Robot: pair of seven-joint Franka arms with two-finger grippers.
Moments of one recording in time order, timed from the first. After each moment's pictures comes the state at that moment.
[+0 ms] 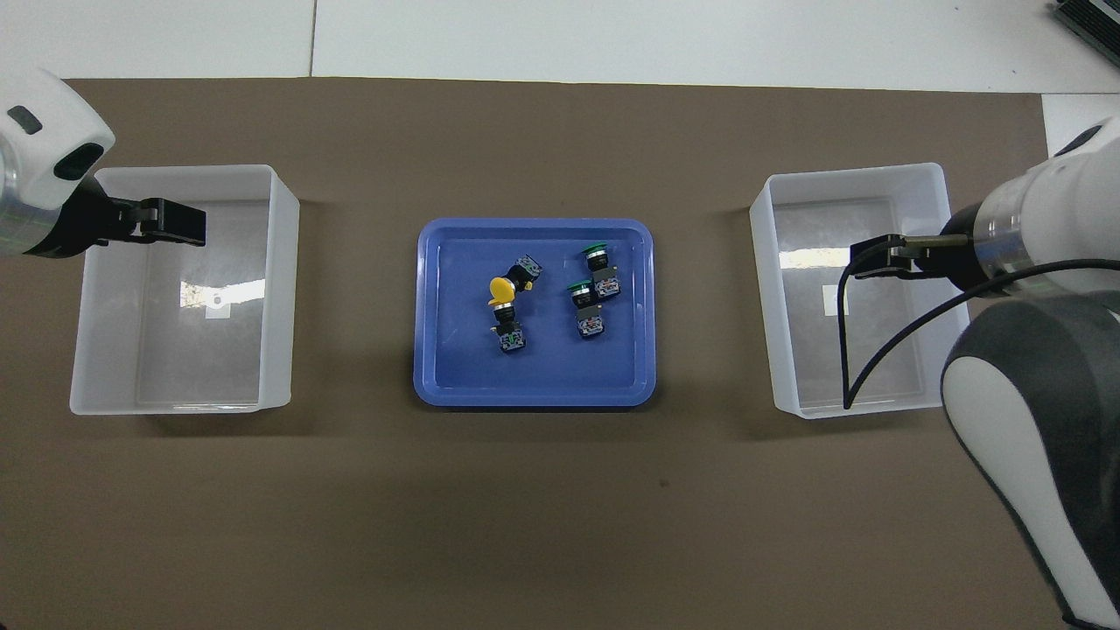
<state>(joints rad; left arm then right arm) -0.14 0.04 0.03 -1.67 0.02 1.83 -0.05 0.05 -0.02 0.08 -1.74 -0.06 1.81 0.21</state>
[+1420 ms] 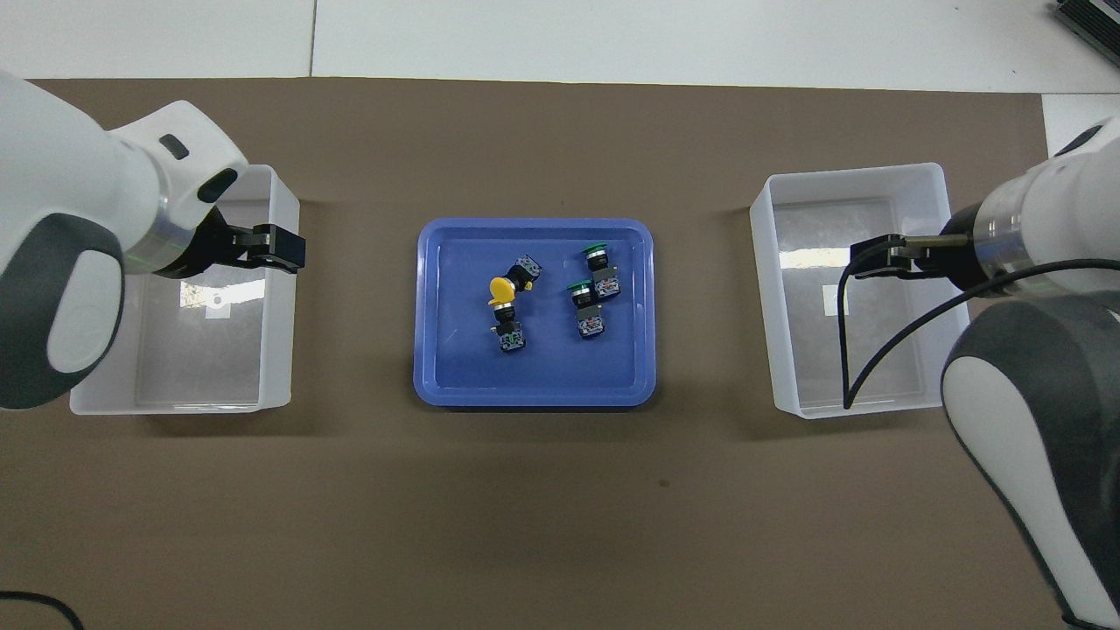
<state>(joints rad) -0.27 0.09 0.01 -1.68 0.02 1.81 -0.23 0.05 -0.02 0.08 -1.74 -0.06 1.81 0.21</state>
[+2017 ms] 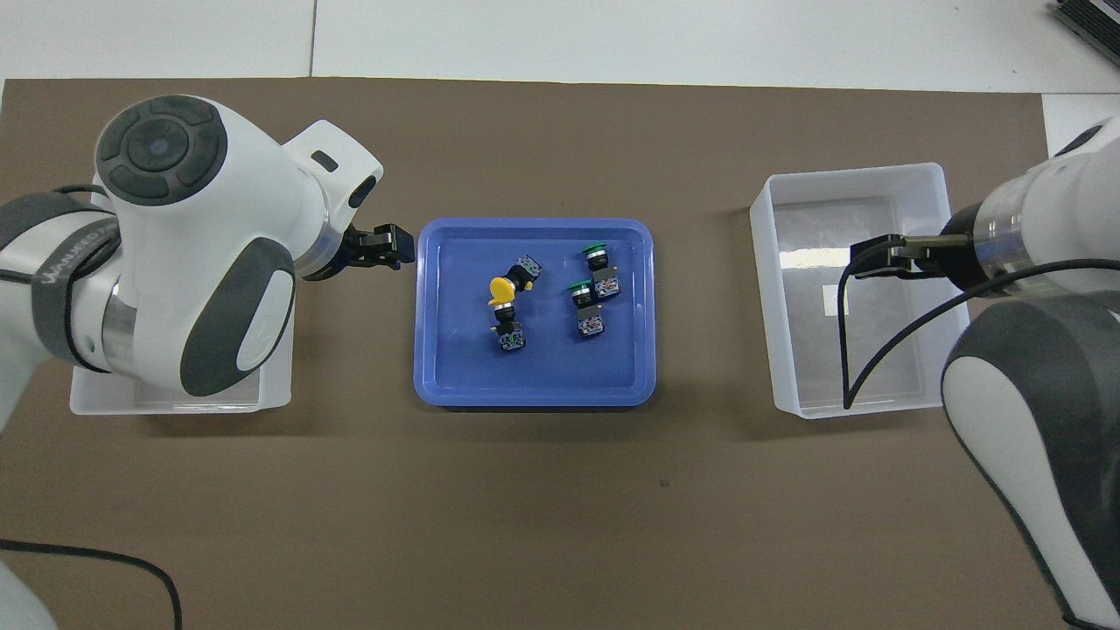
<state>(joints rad) -0.38 0.17 0.00 -1.71 0.02 1.95 -0.43 0.05 -0.02 0.08 -1.74 -0.06 1.81 0.21</state>
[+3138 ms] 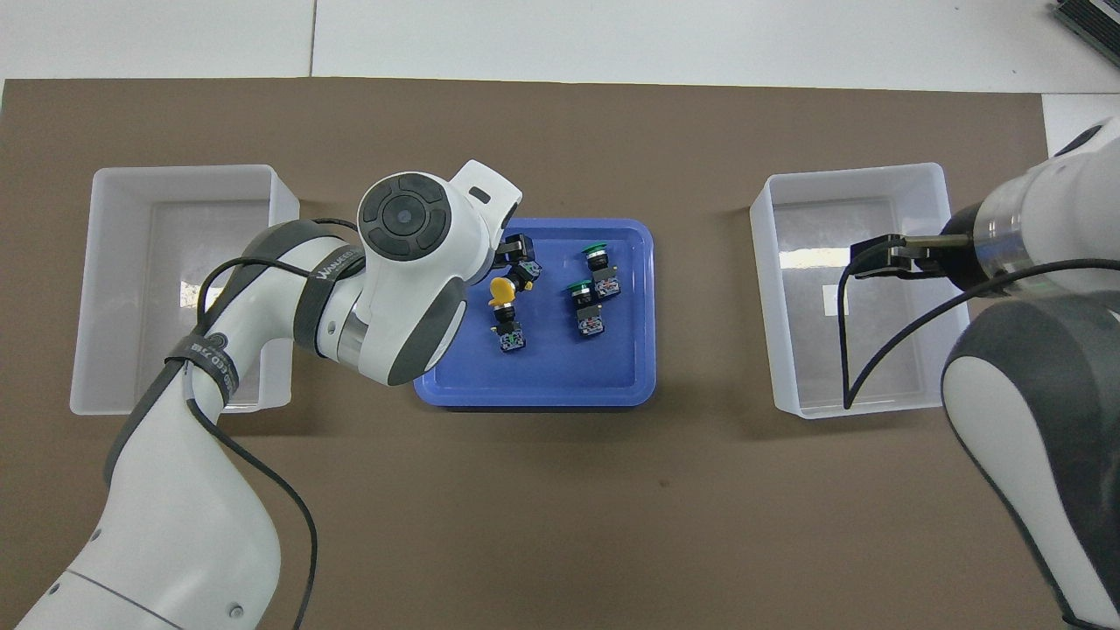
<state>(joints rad) -0.53 0.42 0.00 -1.69 0.01 2.26 -0.64 0.05 -0.02 0.08 -1.74 -0.06 1.81 0.21</state>
